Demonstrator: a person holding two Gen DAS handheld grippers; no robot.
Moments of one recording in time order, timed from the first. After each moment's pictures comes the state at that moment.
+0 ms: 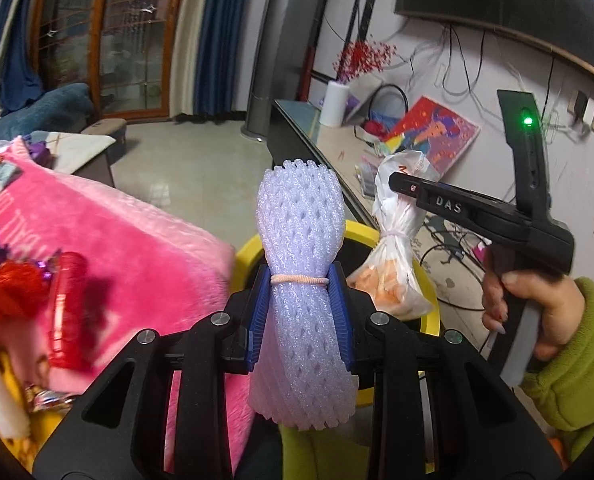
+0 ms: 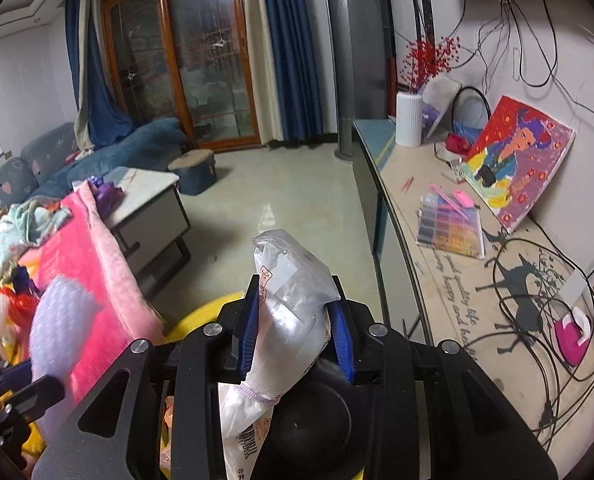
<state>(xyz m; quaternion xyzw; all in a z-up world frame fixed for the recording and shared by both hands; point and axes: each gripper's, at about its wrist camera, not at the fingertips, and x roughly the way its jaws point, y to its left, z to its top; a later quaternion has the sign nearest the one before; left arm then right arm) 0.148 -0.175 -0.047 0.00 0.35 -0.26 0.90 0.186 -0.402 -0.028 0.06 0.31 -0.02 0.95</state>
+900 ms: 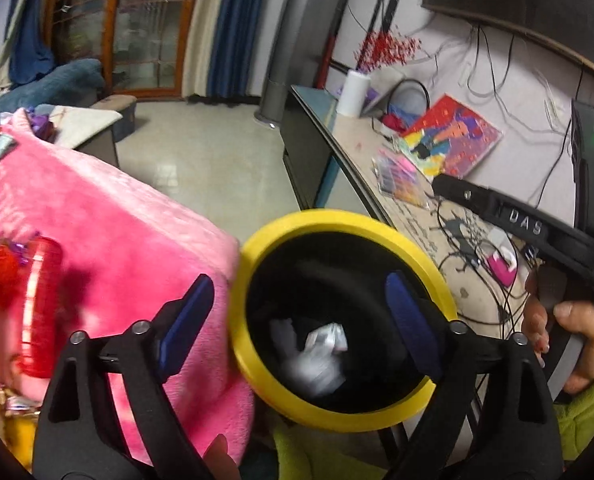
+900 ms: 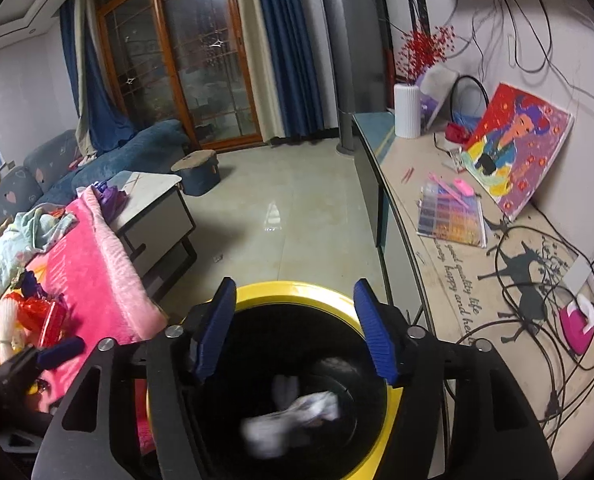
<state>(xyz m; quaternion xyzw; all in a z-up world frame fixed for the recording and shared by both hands) 0.173 -0.175 -0.058 -0.03 0.36 -0.23 0.90 0.178 -0.405 -0.021 0.08 0.31 -0.01 0.95</state>
